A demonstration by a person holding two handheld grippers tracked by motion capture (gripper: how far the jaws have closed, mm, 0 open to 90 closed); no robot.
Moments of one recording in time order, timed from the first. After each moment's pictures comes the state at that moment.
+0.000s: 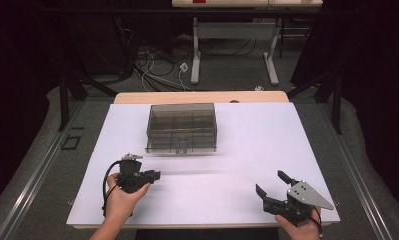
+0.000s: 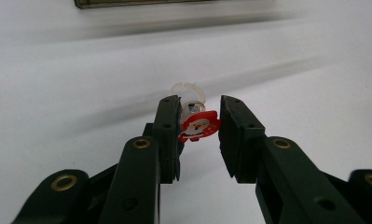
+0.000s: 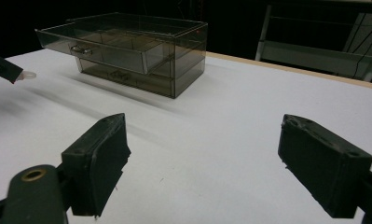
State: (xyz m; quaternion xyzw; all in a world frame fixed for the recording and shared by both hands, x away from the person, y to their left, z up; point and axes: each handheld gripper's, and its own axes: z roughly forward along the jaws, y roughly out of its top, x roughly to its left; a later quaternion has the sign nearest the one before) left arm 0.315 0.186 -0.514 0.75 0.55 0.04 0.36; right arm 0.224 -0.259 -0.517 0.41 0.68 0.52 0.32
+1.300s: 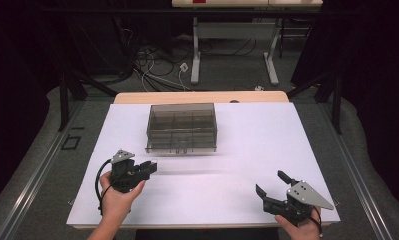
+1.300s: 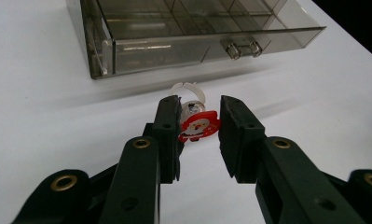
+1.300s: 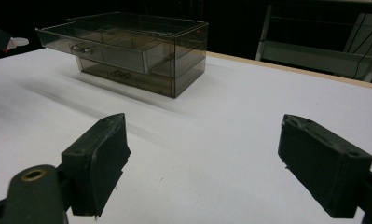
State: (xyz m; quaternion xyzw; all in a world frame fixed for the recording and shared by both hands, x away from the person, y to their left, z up) left arm 0.302 0.194 -0.492 0.72 0.52 0.12 0.44; right arm 0.224 -0.259 -0.517 0.41 0.68 0.52 0.32
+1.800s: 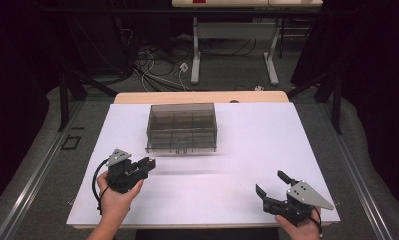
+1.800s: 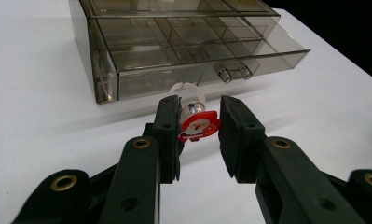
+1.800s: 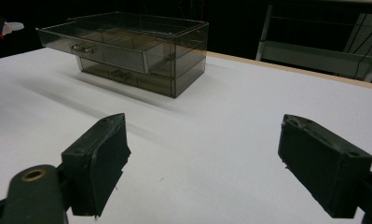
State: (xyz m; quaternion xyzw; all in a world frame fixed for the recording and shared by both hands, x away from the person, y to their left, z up) left arm 0.297 0.197 -0.484 0.71 0.50 0.14 0.47; right arm 0.224 -0.259 -0.517 0.41 0.68 0.52 0.32
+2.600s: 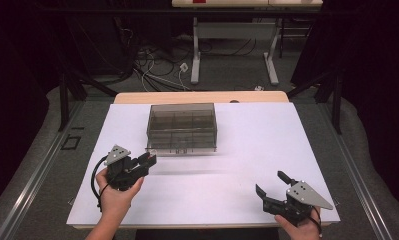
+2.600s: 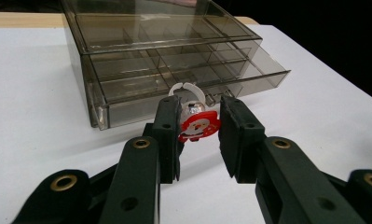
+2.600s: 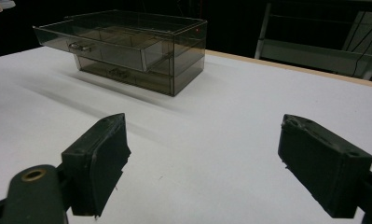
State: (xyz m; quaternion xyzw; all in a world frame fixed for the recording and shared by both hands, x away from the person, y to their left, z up) left arm 0.295 0.191 -0.467 0.71 0.48 0.16 0.49; right arm 0.224 -0.259 -0.518 0.41 0.68 0.51 0.32
